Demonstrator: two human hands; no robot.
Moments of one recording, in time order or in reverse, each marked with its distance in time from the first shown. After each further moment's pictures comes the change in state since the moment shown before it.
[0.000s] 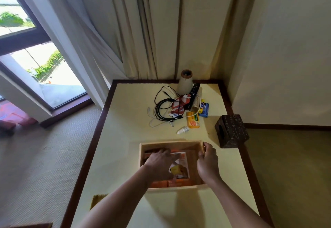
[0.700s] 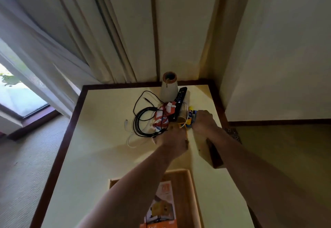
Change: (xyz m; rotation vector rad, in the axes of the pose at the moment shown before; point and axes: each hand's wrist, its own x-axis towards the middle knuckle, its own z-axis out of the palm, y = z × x) left_hand 0.196 0.037 -0.072 -0.138 0.245 -0.210; right_hand 0.229 -0.079 -0.042 -0.564 -0.140 -0.081
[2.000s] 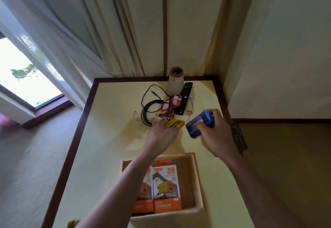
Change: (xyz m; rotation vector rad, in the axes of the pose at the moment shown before) left_hand -0.106 -0.029 -0.073 -0.938 0.073 -0.264; right_hand -0.168 -0.017 -0.044 0.673 0.179 -0.139
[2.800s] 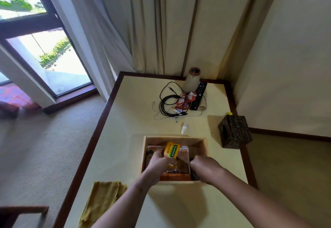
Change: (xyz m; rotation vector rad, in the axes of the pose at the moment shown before) left_hand -0.115 -0.125 0.002 -0.609 -0.070 -0.314; right_hand -0.100 0.072 0.069 -1.282 -0.749 -0.389
